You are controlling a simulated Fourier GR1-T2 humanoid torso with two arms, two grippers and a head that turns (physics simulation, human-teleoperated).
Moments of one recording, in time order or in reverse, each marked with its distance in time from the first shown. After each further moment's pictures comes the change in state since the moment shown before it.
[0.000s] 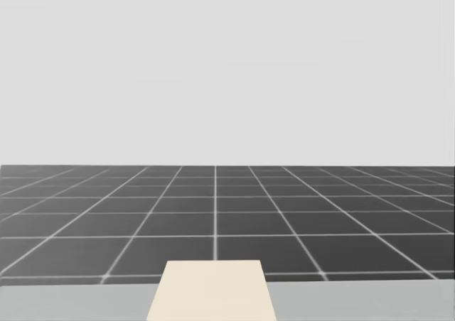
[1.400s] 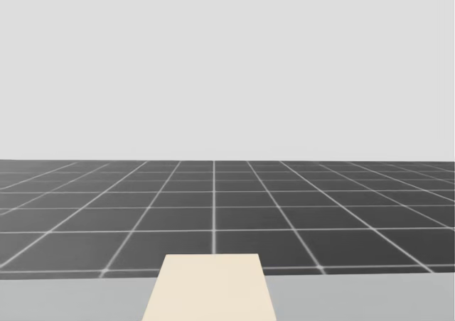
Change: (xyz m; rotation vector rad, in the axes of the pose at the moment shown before) left arm -0.001 0.004 0.003 0.014 0.006 -0.017; right arm -0.008 -0.023 0.146 -0.390 0.087 0.024
